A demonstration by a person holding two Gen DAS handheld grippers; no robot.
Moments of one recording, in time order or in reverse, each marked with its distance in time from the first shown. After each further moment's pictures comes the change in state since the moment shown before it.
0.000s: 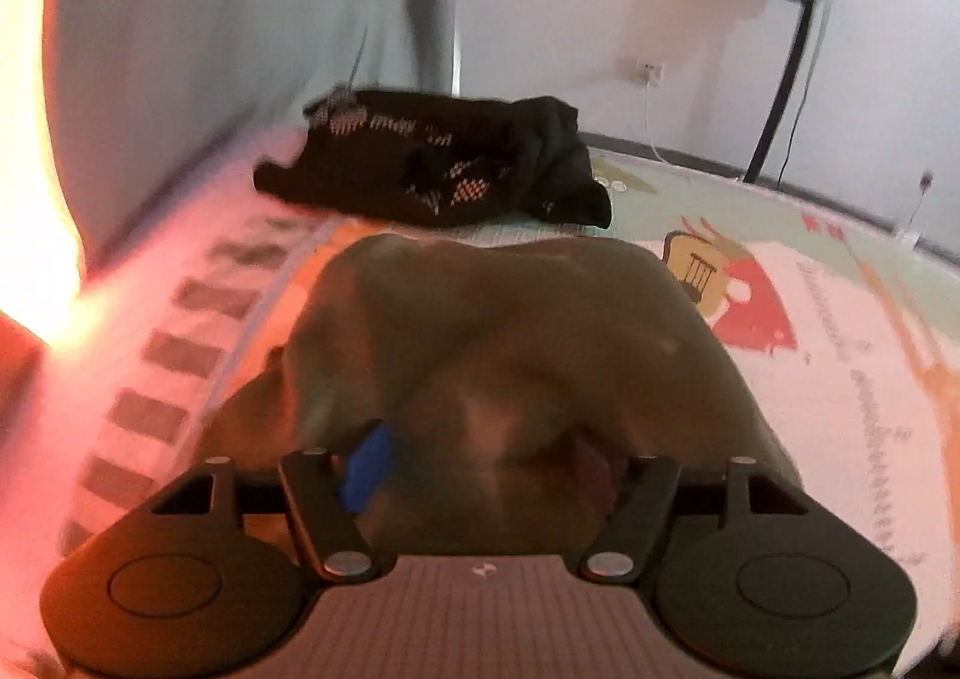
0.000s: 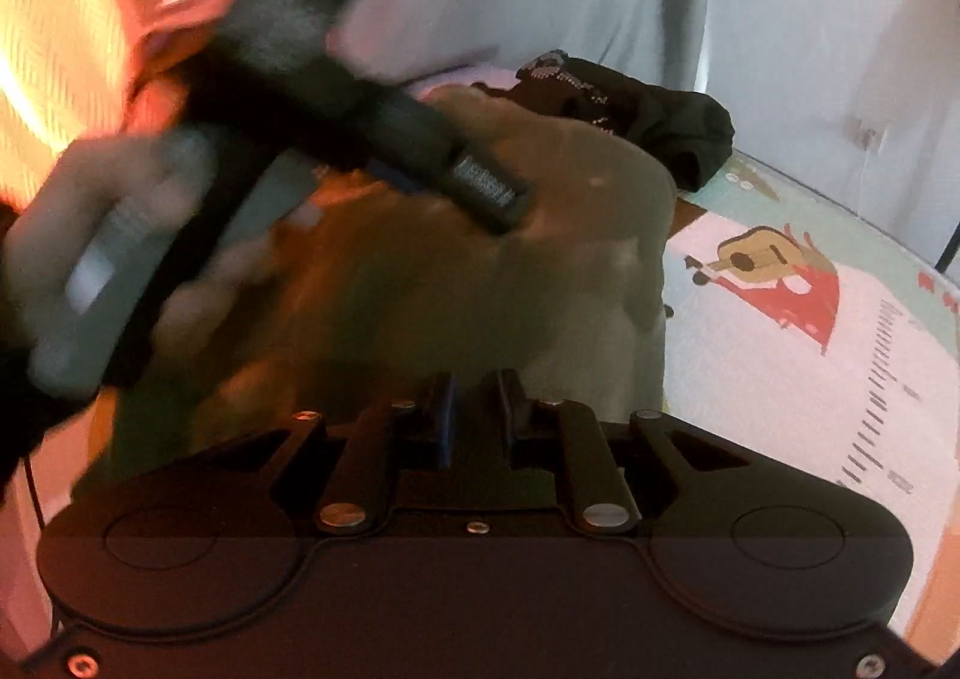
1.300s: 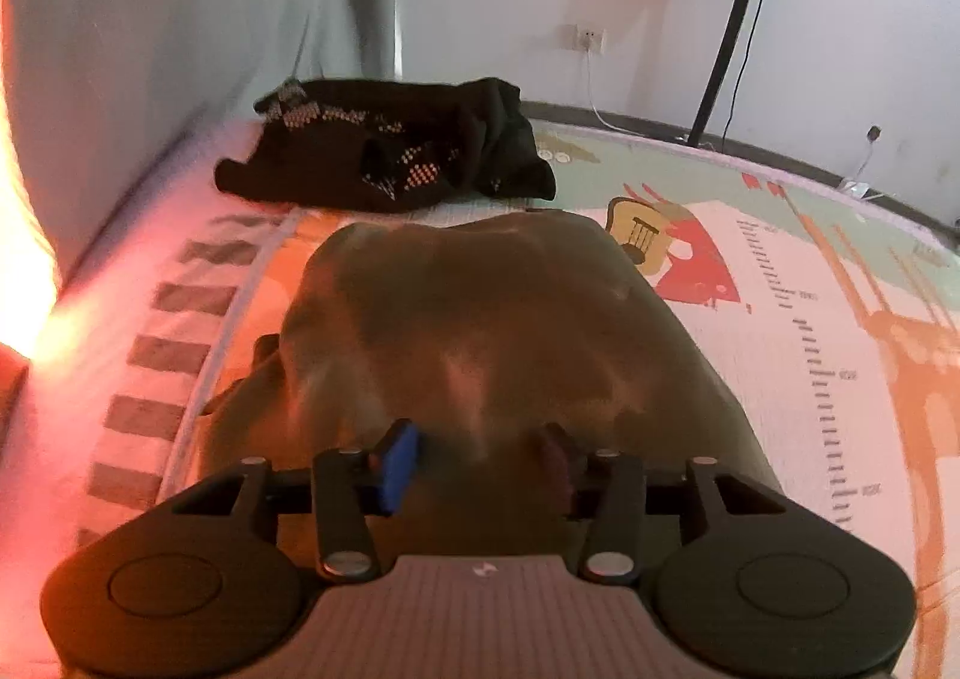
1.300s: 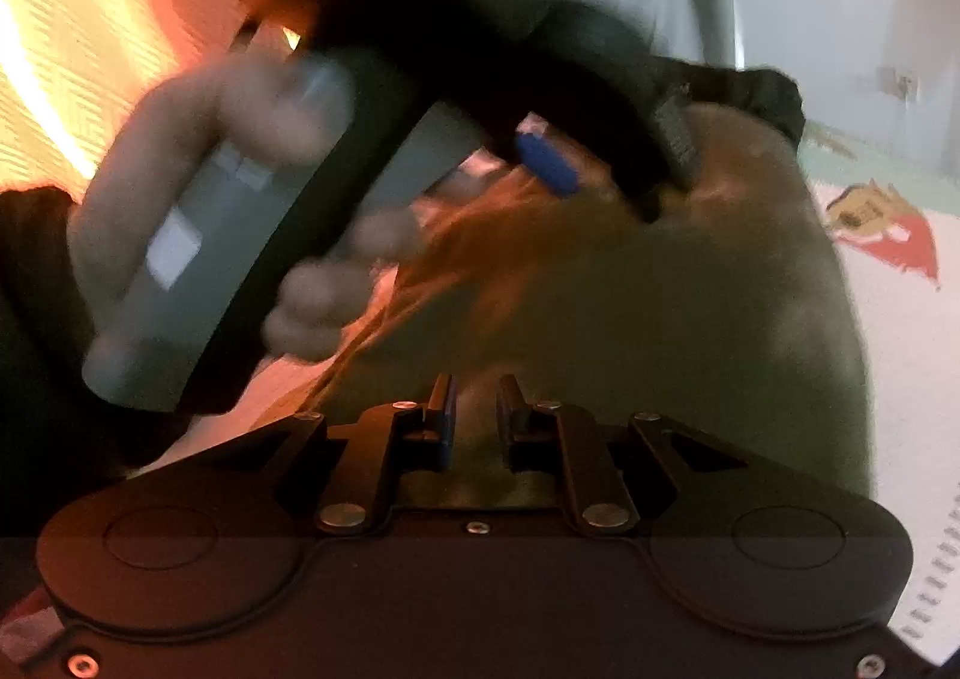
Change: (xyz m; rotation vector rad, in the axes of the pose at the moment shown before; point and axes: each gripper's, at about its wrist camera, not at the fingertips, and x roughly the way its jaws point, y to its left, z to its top) left arm -0.022 -0.002 -0.001 0.108 0.066 -0.069; right arm 0.022 0.087 -0.003 0.167 -0.019 0.139
